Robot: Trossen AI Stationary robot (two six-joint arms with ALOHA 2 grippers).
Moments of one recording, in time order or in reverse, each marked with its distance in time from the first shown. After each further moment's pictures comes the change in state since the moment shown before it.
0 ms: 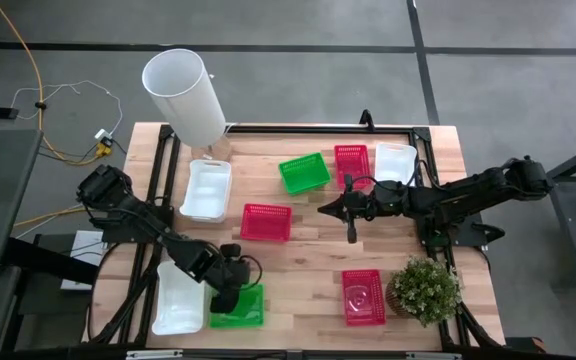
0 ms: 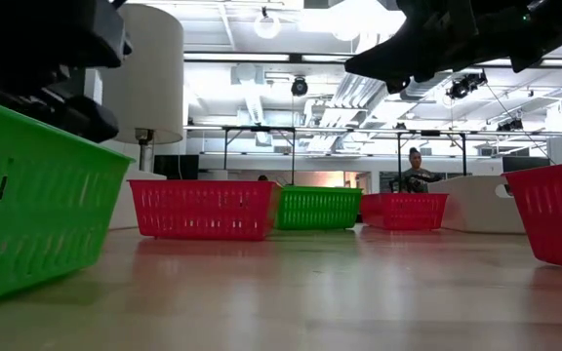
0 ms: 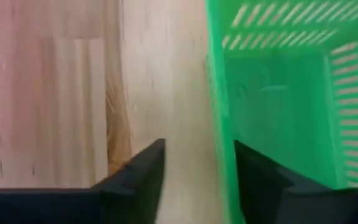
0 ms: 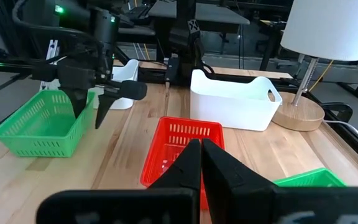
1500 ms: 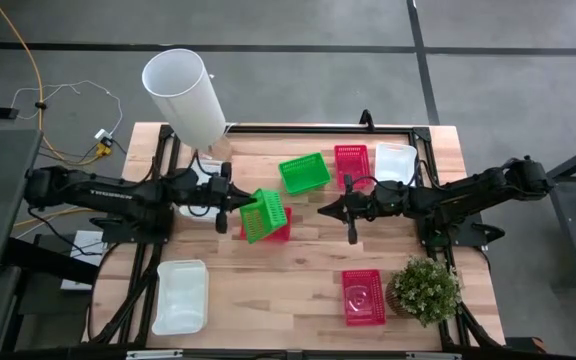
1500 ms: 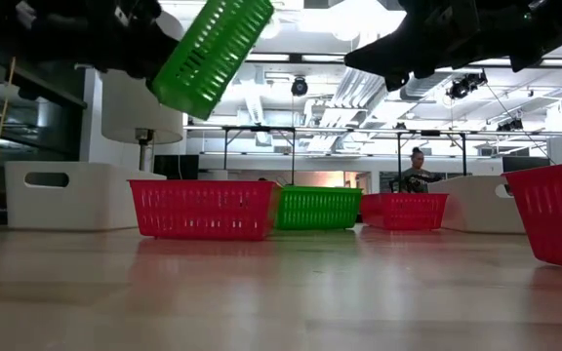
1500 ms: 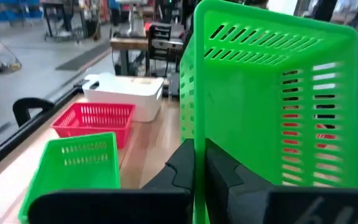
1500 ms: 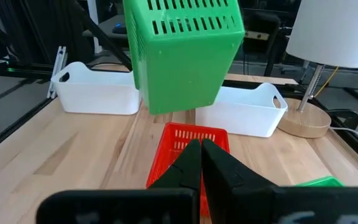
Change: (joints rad) left arm 0.704 -0.671 -0.536 0.920 0.189 0.514; right arm 0.003 0.000 0.000 0.022 -0.019 0.000
